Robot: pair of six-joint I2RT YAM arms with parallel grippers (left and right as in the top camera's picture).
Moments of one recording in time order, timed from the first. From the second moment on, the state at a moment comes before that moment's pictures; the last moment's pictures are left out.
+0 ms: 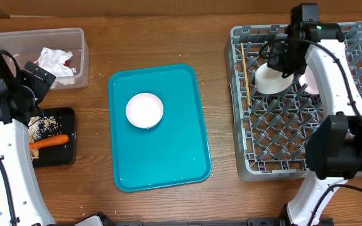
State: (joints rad) left arm 0.41 1.41 1.40 -0.90 0.01 -0.66; right arm -0.02 2.04 1.86 -1.11 -0.04 0.30
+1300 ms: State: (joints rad) left arm 0.41 1.41 1.40 -0.90 0.01 -0.66; right arm 0.57 2.00 2.09 -1.16 -0.34 0.04
